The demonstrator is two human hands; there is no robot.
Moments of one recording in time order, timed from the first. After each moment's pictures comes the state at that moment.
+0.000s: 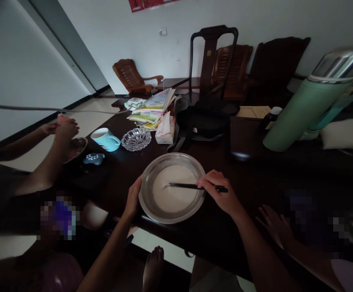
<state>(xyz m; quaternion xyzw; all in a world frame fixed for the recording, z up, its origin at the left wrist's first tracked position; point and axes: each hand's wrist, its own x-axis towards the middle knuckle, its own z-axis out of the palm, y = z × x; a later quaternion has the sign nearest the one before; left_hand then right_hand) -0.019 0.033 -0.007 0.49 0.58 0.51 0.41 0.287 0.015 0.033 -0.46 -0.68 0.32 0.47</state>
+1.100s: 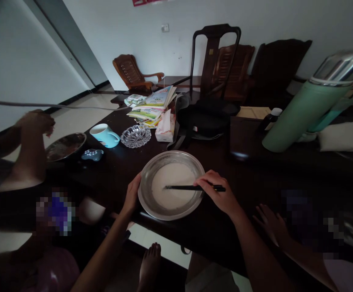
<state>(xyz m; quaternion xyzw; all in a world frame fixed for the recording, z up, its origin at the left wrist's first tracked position) -0.017 0.032 -0.004 0.49 0.59 0.50 0.40 0.285 0.010 0.038 -0.47 -0.69 0.33 0.45</state>
